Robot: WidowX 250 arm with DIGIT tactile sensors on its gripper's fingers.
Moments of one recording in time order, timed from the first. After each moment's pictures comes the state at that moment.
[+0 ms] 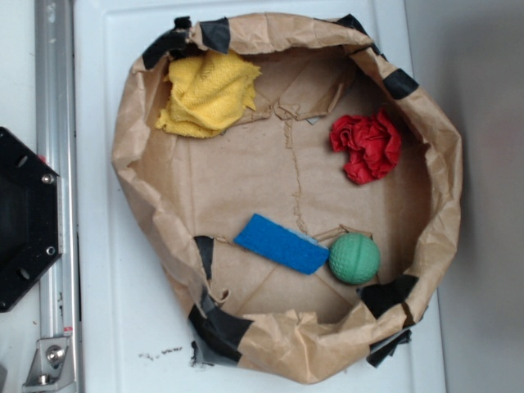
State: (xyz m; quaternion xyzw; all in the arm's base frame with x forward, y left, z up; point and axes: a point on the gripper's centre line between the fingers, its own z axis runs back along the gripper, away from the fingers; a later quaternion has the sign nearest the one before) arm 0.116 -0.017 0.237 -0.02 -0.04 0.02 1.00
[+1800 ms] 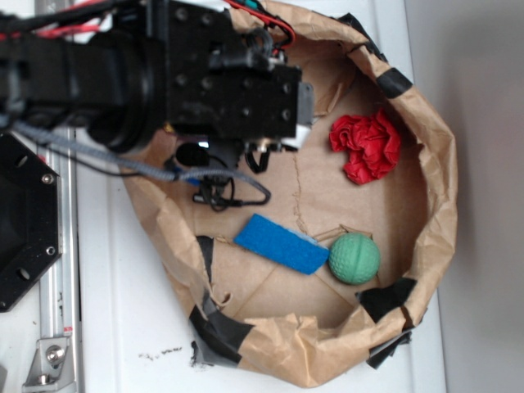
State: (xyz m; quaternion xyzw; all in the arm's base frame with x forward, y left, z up) arm 0.220 0.070 0.037 0.11 0.10 -0.10 0.98
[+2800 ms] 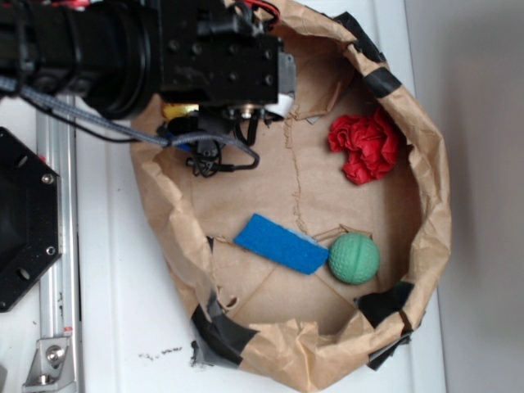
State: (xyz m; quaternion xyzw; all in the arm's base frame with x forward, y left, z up) arm 0.209 0.097 0.030 0.10 0.10 -0.08 0.99
